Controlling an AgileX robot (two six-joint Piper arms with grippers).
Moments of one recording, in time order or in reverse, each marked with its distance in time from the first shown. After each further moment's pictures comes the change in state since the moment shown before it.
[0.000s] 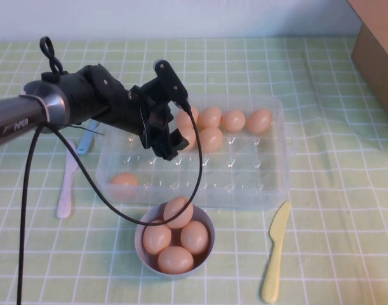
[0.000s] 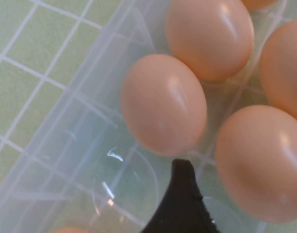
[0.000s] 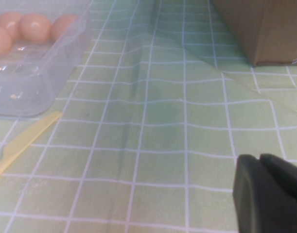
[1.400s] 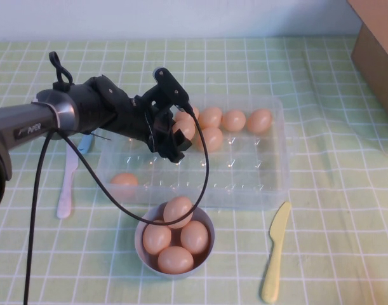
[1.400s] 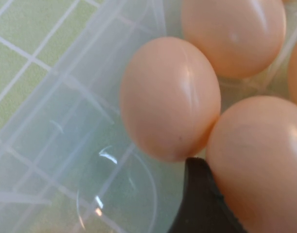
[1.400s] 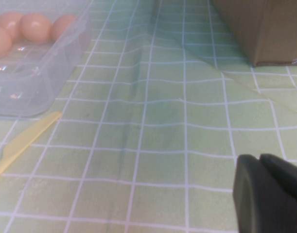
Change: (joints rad) right arm 0.000 0.000 0.000 0.000 0.000 0.000; left arm 0.000 0.064 -0.007 -0.106 -0.047 0.006
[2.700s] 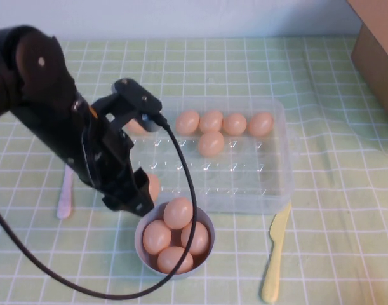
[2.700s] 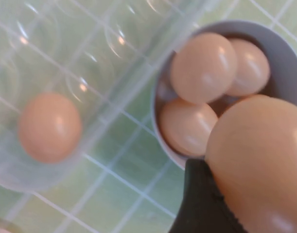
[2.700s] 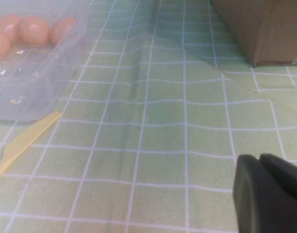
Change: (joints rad) right arm 0.000 0.000 0.000 0.000 0.000 0.000; left arm -0.074 -0.578 0.228 0.464 0.695 -0.701
